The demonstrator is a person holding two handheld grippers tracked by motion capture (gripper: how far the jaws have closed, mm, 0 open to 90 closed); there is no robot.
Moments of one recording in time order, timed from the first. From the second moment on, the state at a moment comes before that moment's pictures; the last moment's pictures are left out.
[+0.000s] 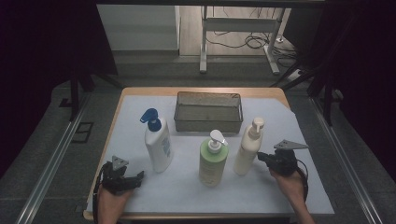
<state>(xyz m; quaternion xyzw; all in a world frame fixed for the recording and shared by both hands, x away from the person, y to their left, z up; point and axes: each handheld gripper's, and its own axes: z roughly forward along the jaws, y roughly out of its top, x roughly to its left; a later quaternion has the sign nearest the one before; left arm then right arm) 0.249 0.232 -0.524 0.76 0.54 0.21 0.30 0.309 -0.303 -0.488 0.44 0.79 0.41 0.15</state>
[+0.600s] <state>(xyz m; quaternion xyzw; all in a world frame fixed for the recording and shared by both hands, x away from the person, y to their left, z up) 0.249 0.233 -0.524 0.76 0.54 0.21 0.30 0.326 -0.288 -0.496 0.44 0.79 0.39 0.15</state>
